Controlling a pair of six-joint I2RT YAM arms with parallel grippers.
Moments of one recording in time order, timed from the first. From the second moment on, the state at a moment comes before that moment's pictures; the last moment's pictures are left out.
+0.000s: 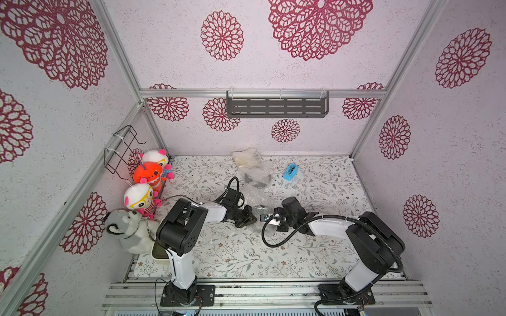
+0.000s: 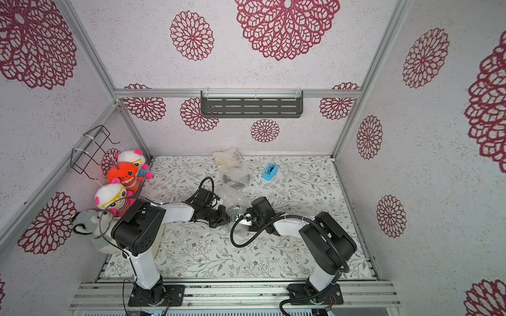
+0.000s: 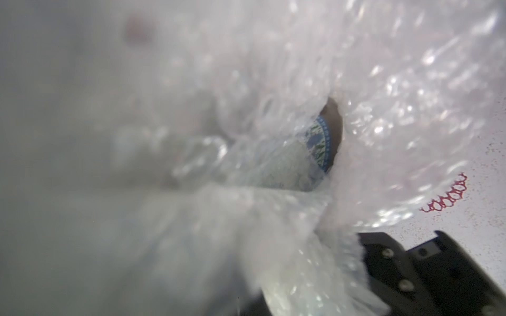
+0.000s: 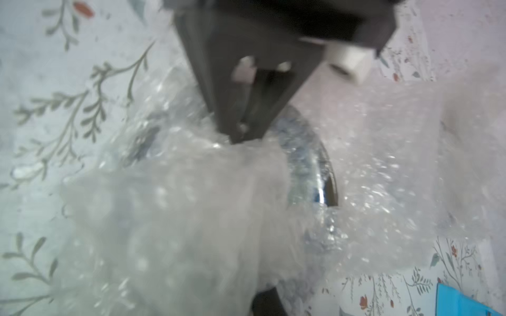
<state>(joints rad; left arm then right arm) -0.45 1.89 0.91 -0.04 0.63 -0.87 0.74 1.67 0.75 0.11 -0.16 -0.98</state>
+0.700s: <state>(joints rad) -0.53 1.87 1.25 -0.18 0.63 -0.77 0.87 1.73 0.74 0.22 0.07 -1.26</state>
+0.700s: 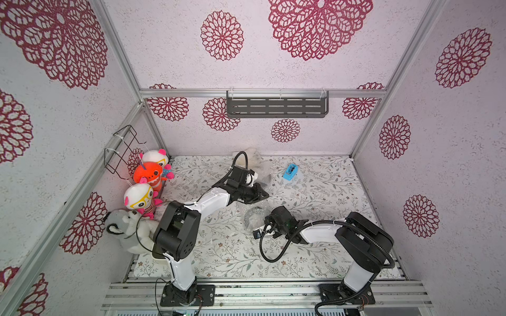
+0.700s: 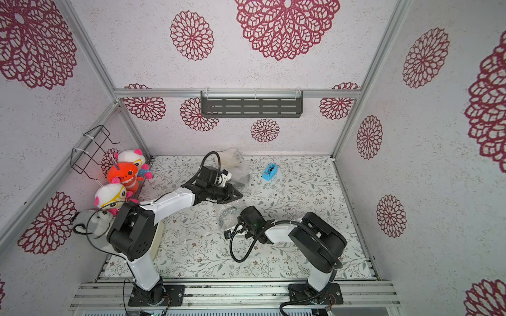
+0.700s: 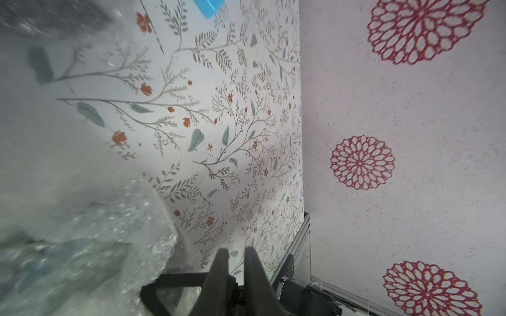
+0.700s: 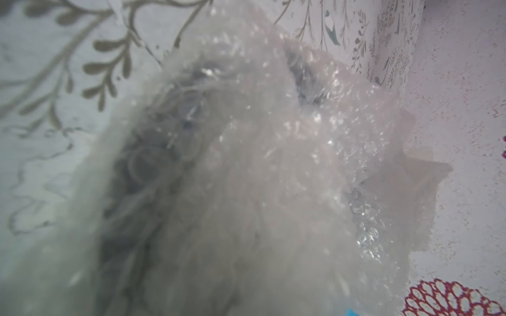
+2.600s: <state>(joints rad) -0.21 2.00 1.26 -0.34 0.52 -0.23 0.74 1.80 0.86 0.12 -0.24 0.63</state>
